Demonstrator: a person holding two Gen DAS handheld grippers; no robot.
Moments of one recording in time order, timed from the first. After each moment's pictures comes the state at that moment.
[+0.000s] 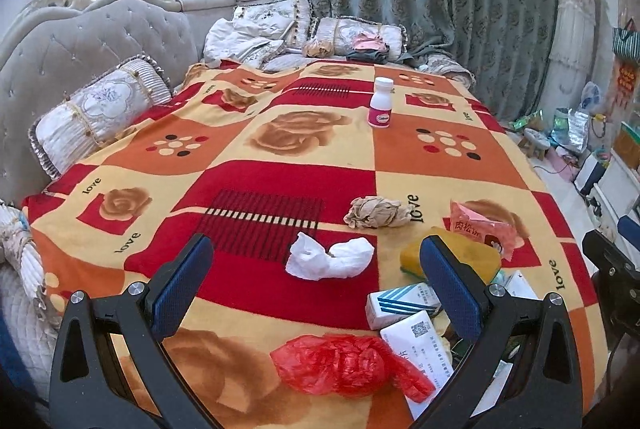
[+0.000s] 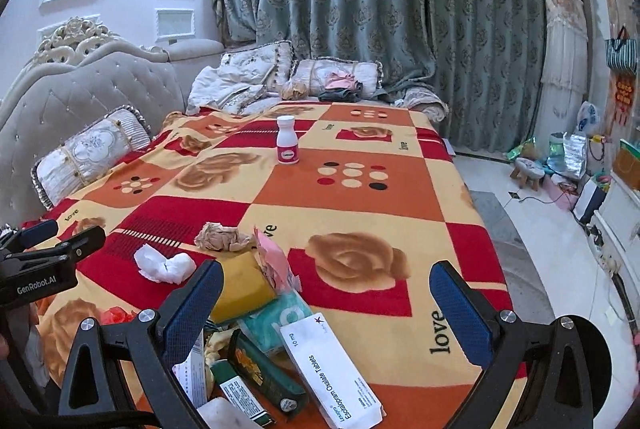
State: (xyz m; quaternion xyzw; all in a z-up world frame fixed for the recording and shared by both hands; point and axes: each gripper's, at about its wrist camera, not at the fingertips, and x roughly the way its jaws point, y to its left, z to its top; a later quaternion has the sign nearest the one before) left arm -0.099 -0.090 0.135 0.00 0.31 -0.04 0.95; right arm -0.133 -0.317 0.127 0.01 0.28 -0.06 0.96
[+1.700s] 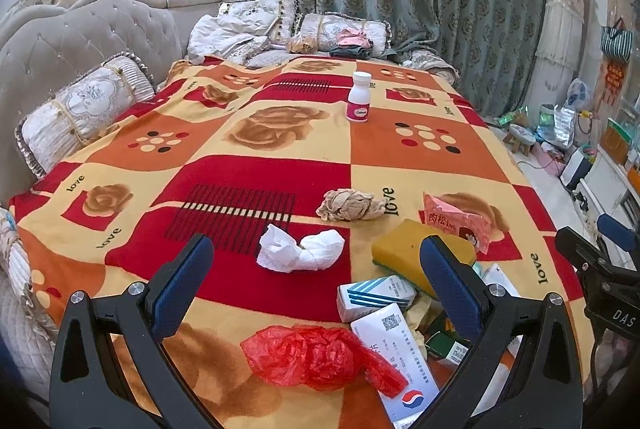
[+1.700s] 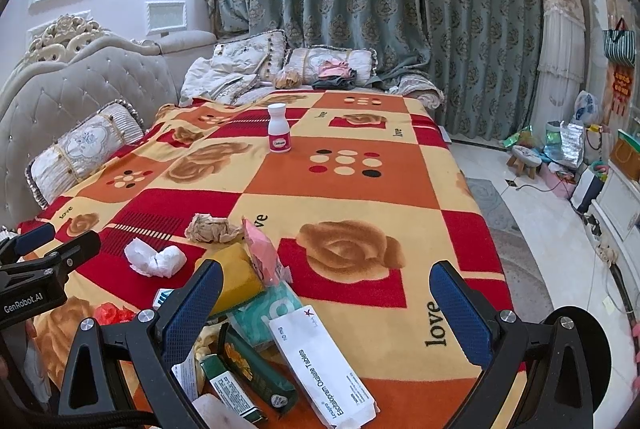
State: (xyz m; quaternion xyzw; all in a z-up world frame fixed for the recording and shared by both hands) left arm -0.103 -0.105 0.135 -0.01 0.32 -0.07 0.94; right arm -0.129 -0.329 0.123 0.02 0.30 -0.07 0.95
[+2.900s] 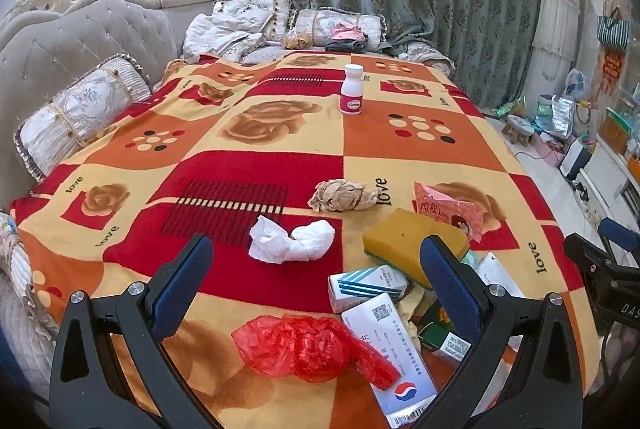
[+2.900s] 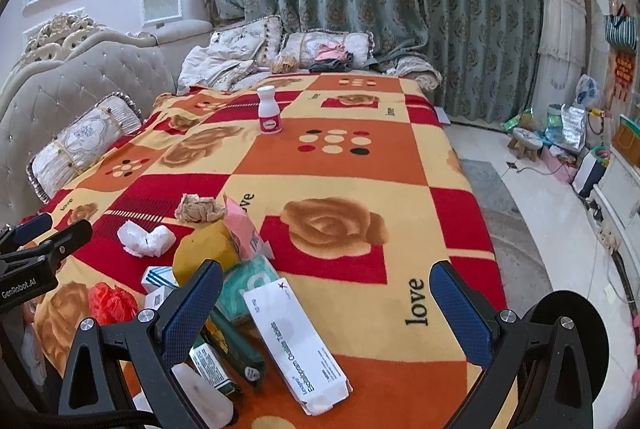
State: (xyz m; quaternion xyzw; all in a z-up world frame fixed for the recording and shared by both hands) left arm -0.110 -0.120 0.130 0.01 0.33 -0.08 0.94; right arm -0.141 -0.353 0.115 0.03 0.33 -0.06 0.94
